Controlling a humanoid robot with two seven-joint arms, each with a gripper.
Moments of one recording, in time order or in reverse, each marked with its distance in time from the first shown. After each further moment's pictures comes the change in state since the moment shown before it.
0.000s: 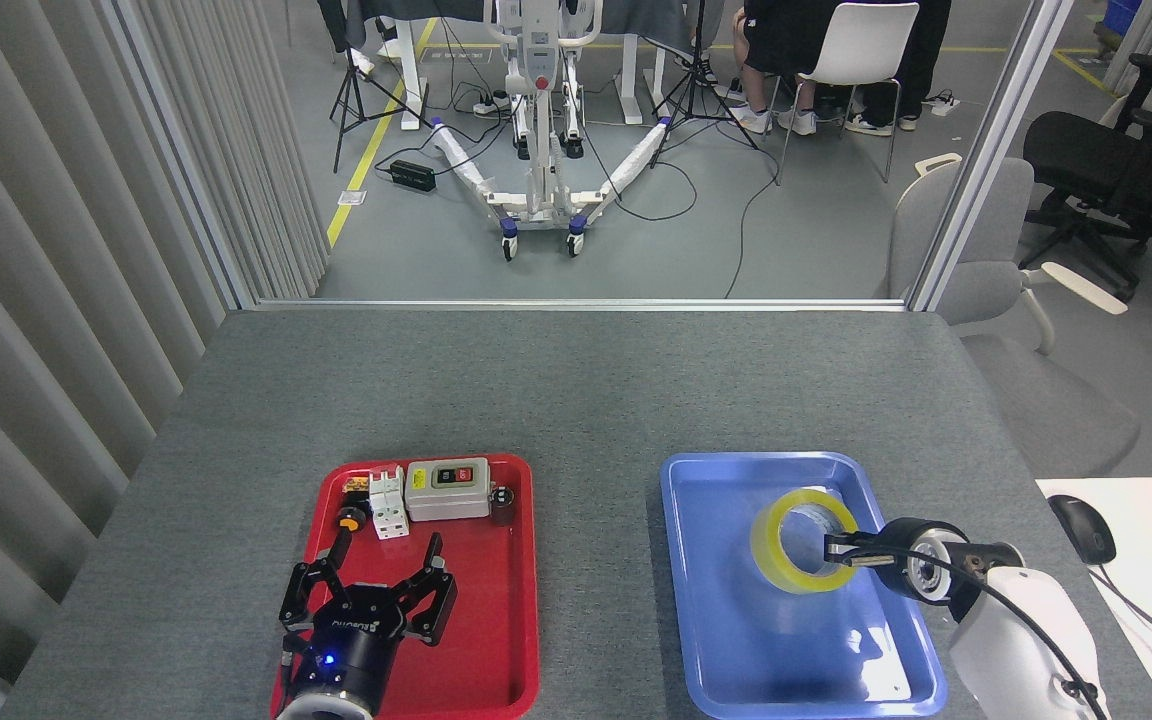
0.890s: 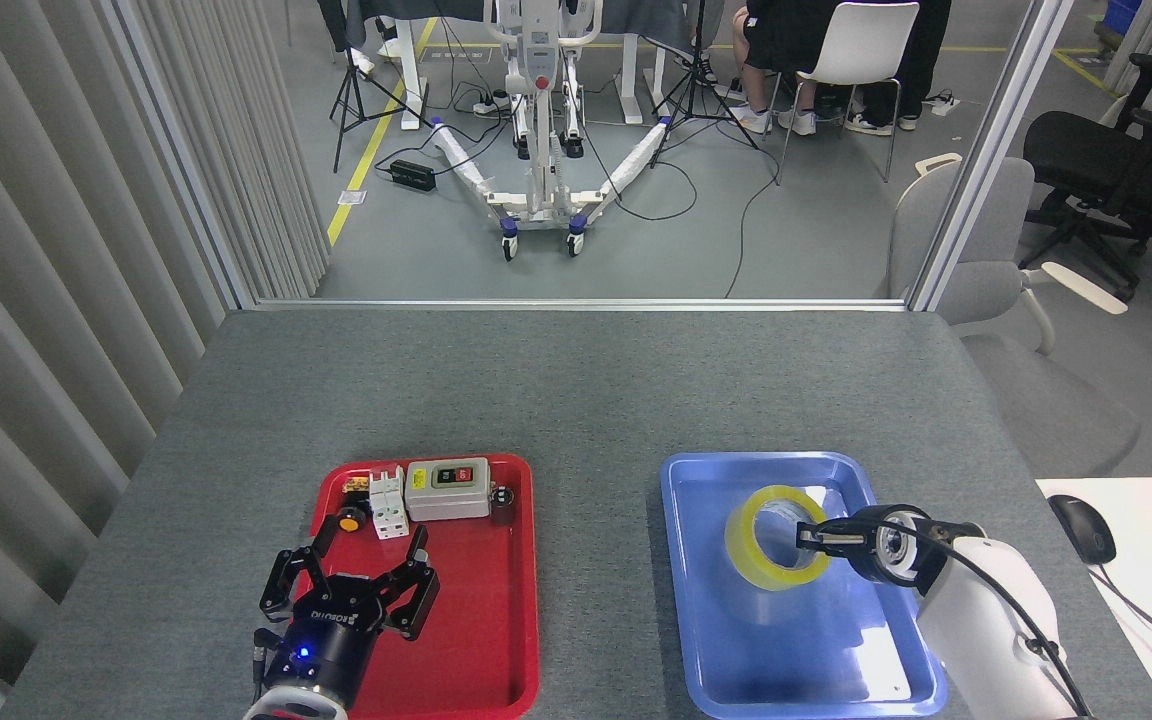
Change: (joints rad) left arm -0.003 -0.003 0.098 -0.002 -0.028 -0.149 0.022; right arm -0.101 0.040 0.067 0.141 -0.073 0.046 0.035
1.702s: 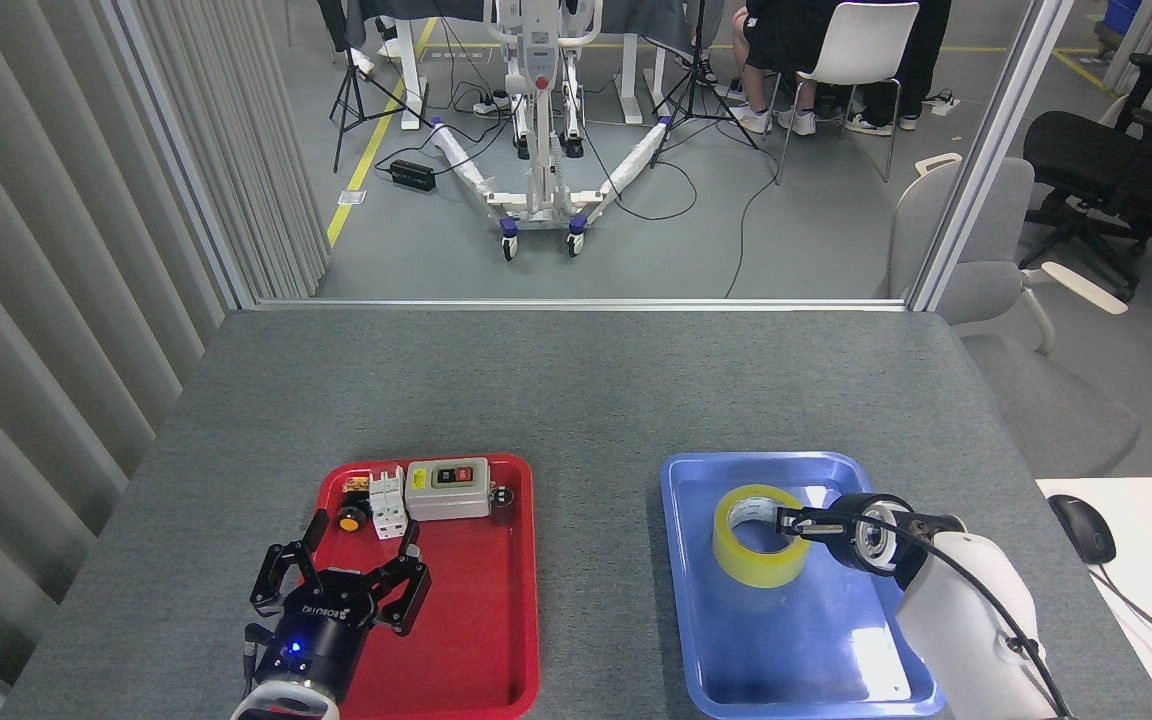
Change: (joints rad) left arm -0.009 0.016 0.004 -0.003 -0.003 0.001 -0.001; right arm 0.007 0.032 -0.007 -0.068 0.020 0.017 -0.037
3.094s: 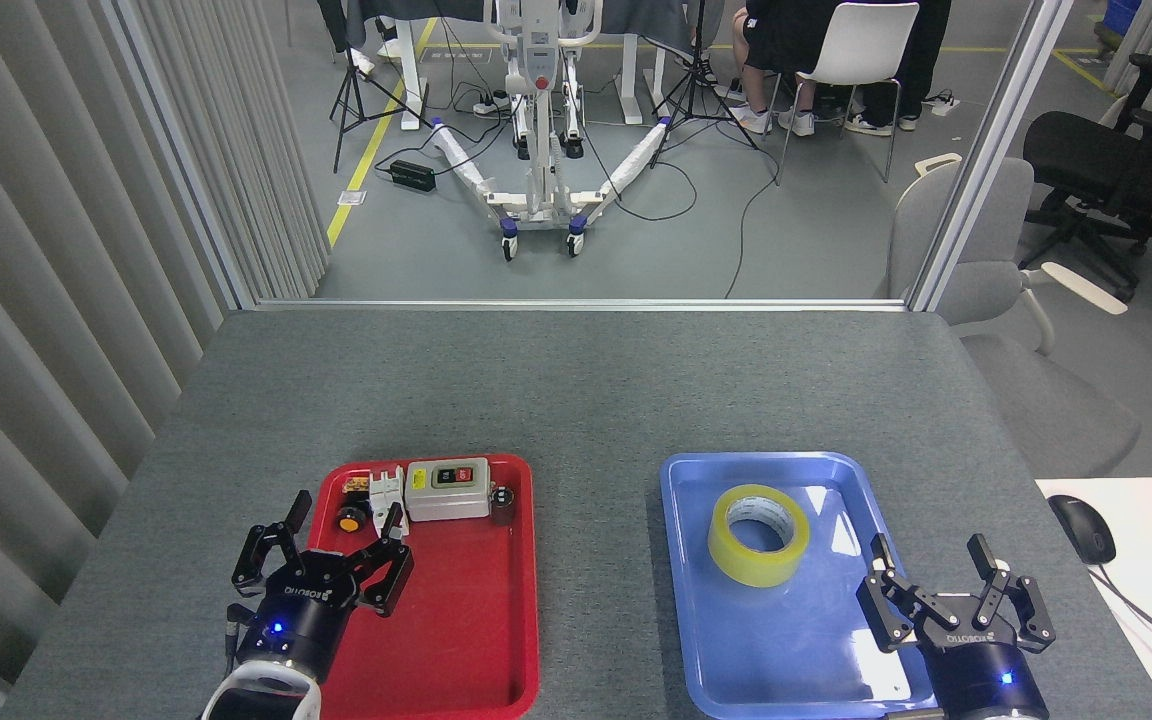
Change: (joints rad) left arm -0.038 0.044 0.003 0.021 0.013 0.003 0.000; right arm 0.642 -0.048 -0.215 -0.588 0.270 -0.010 -0.930
